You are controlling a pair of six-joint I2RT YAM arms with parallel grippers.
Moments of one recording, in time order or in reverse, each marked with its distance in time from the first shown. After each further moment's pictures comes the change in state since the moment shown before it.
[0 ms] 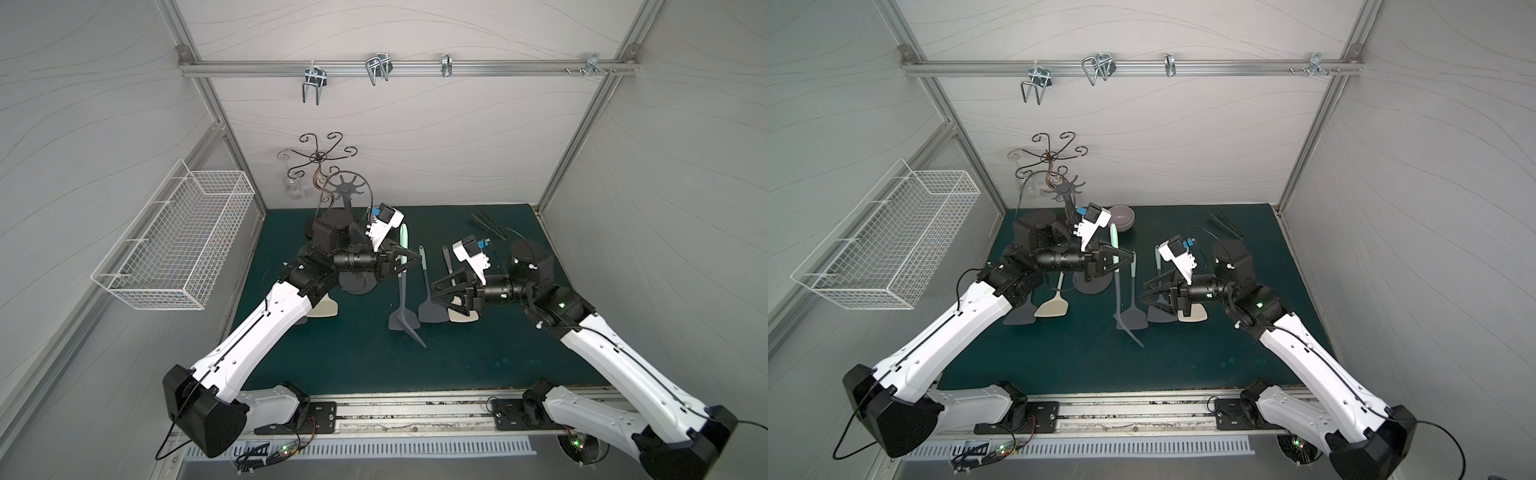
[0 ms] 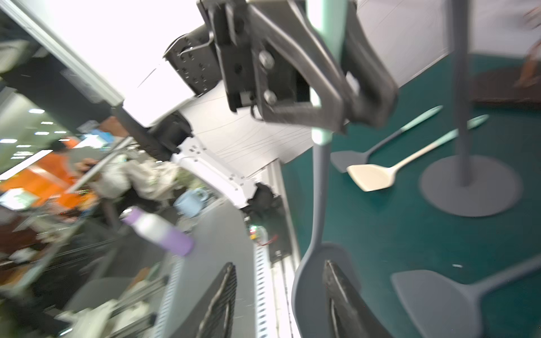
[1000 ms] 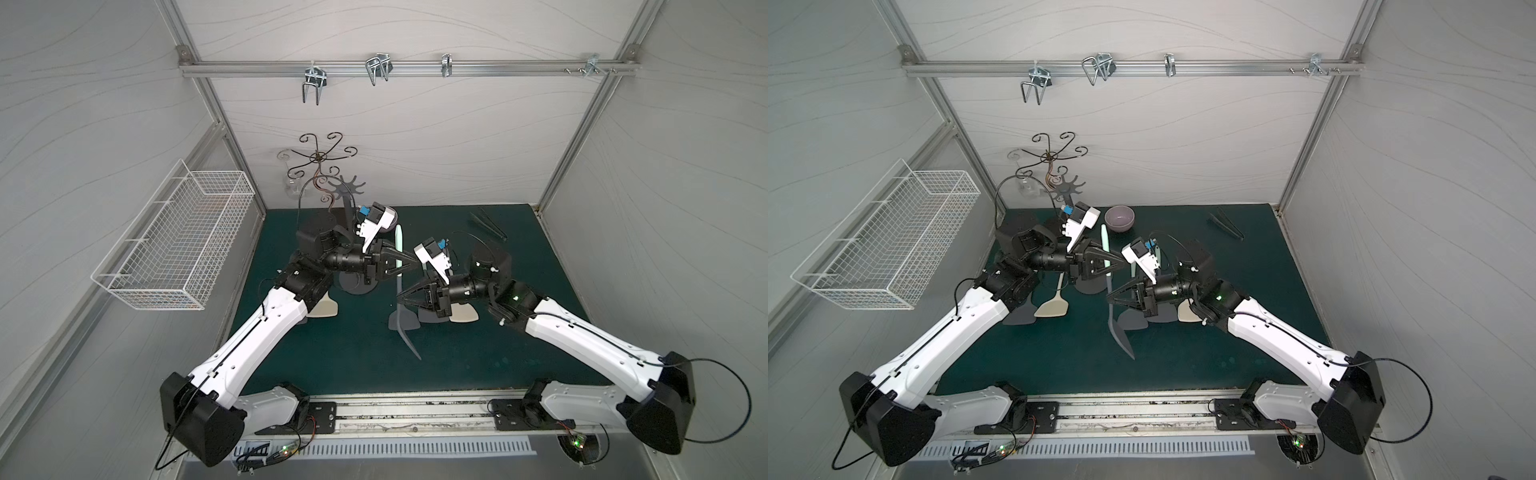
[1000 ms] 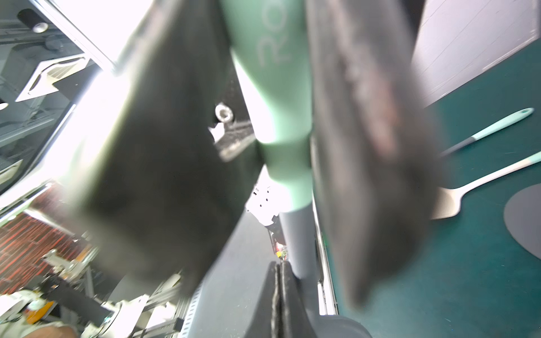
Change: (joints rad) left arm 0.020 -0.030 -0.083 0.254 0.187 -0.166; right arm 0.195 0.135 0.007 0.284 0.127 0.130
